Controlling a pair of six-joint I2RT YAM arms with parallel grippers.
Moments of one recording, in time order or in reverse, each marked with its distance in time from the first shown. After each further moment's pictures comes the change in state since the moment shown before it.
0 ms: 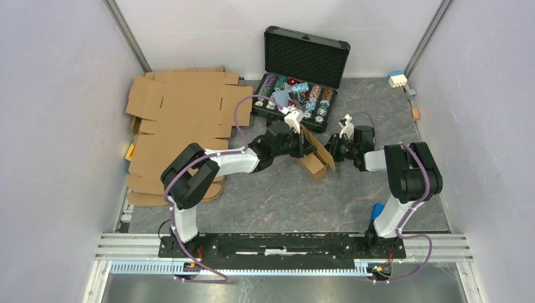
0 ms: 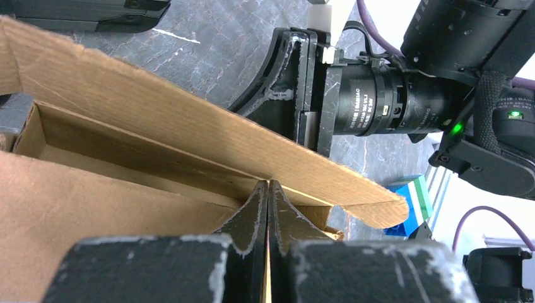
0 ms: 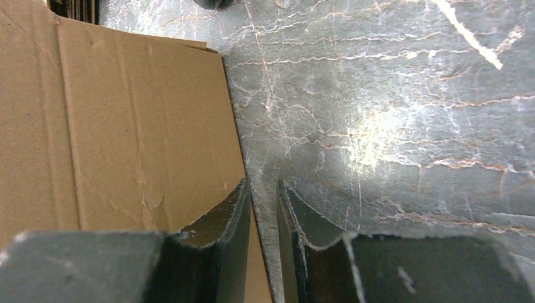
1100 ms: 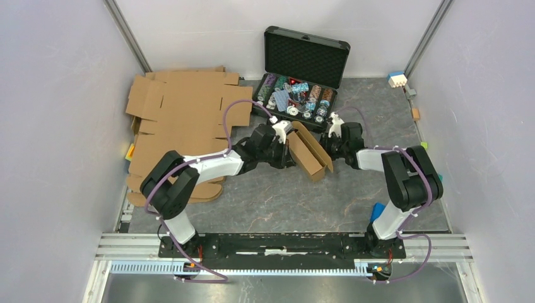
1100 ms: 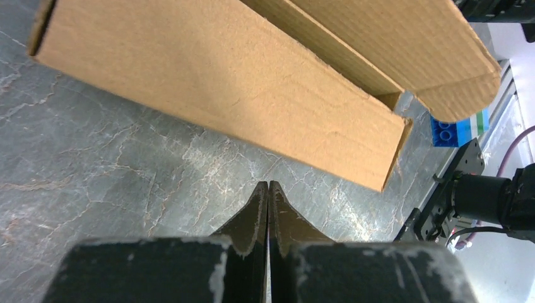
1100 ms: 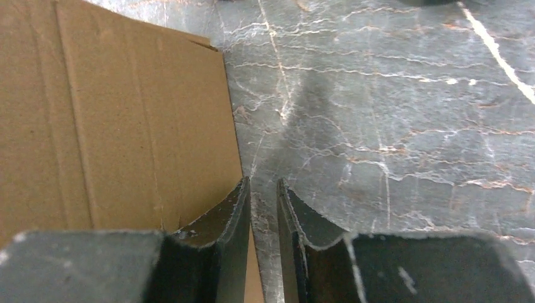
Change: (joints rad) left arm 0.067 -0.196 -0.139 -0.316 0.088 0.161; right arm 0.123 -0.064 0.059 -0.164 0.204 -0.135
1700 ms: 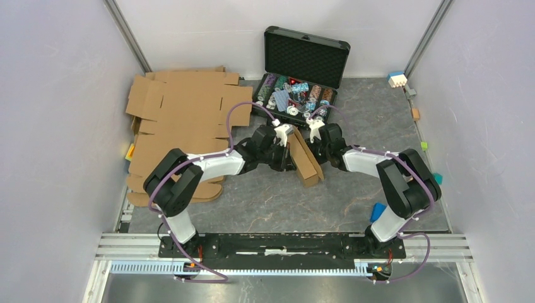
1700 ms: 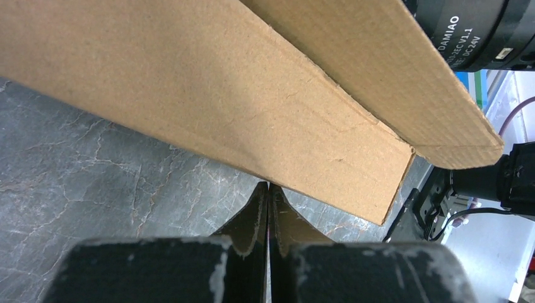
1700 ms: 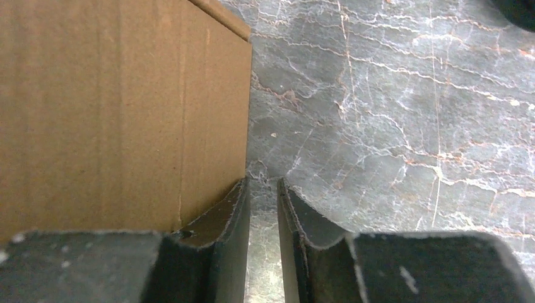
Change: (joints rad) left arm 0.005 0.042 0.001 -0.005 0.092 0.022; right arm 0.236 -0.047 0.076 -0.197 0.293 -0.194
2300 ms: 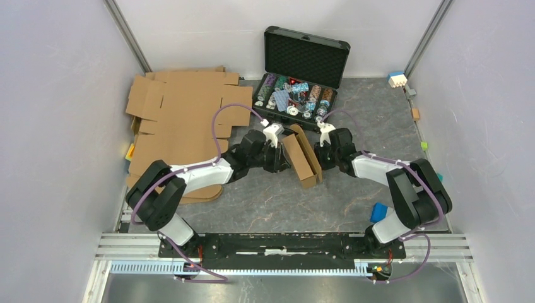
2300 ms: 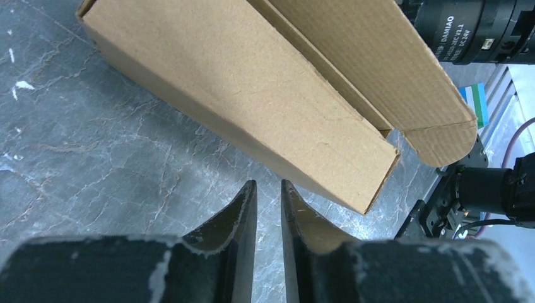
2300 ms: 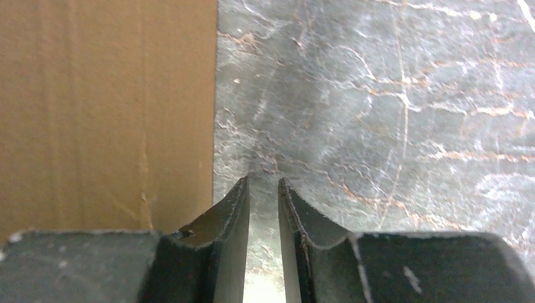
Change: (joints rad) left arm 0.002 -0.157 -0.136 0.073 -0.110 -0.005; right arm -0.052 -0.097 -0.088 -0.031 0.005 0.026
